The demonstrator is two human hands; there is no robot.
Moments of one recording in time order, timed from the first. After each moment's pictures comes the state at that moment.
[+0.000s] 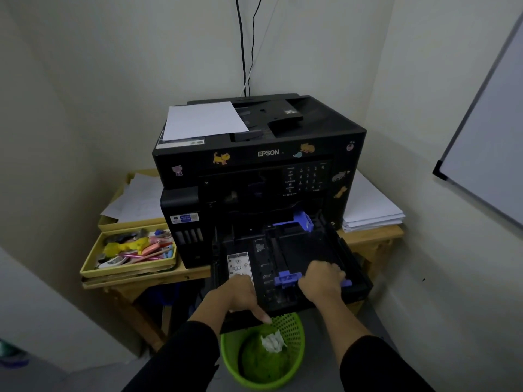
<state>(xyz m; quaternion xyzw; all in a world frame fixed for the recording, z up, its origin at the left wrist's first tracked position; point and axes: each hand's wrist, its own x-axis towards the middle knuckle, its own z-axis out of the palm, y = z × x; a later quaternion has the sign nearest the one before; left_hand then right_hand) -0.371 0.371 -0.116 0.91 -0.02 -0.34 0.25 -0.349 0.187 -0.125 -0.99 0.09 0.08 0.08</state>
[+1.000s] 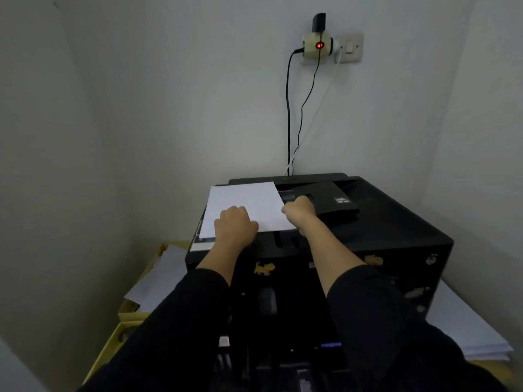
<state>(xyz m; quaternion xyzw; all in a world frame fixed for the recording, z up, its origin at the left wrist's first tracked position) -0.138 0.459 0.090 0.97 0.15 0.16 0.11 -0.081 0.332 0.102 -0.84 -0.01 0.02 0.54</state>
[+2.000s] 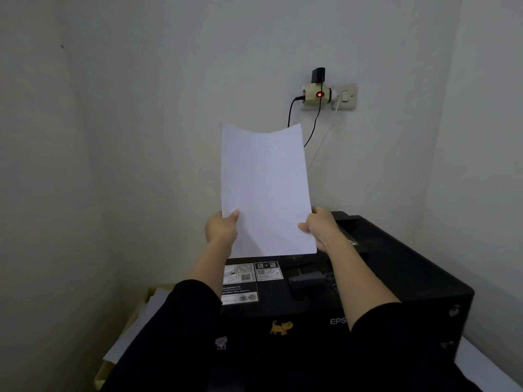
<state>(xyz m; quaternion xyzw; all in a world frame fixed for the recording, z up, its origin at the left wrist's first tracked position) -0.084 0.512 0.148 0.70 0.19 0.25 0.64 -0.049 0.332 0.153 -0.74 0.00 -0.02 0.67</state>
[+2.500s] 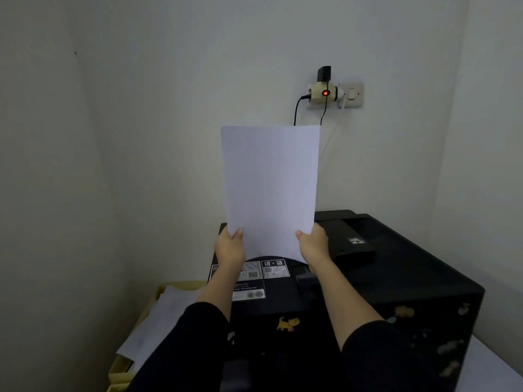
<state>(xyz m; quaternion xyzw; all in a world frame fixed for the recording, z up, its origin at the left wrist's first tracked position) -0.115 0.496 0.120 0.70 0.20 0.27 0.63 -0.062 0.359 0.109 -0.75 -0.01 -0.11 0.66</state>
